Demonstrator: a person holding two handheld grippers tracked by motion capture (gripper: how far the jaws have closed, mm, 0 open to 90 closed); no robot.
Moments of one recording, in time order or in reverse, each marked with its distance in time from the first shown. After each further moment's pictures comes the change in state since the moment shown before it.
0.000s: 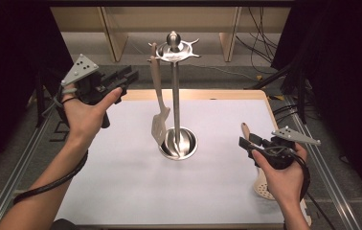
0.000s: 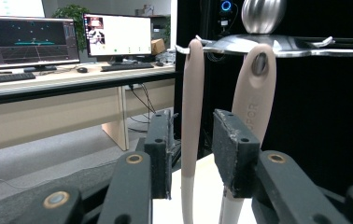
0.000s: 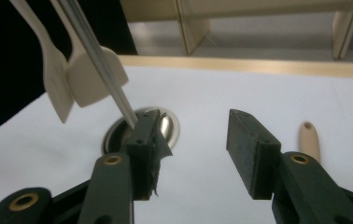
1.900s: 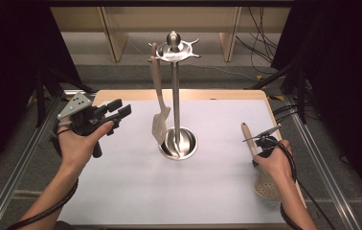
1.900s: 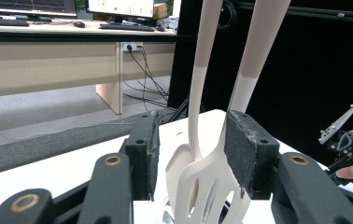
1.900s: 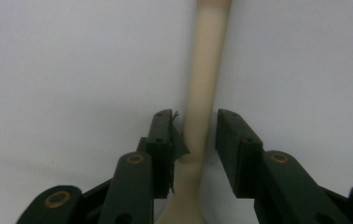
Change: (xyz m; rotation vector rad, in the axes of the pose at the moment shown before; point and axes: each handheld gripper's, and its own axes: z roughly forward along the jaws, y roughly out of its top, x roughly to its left) left arm 0.012 -0.072 -0.033 0.098 -0.005 -0.077; right arm -0.084 -0.037 0.092 0.818 -0.331 0.056
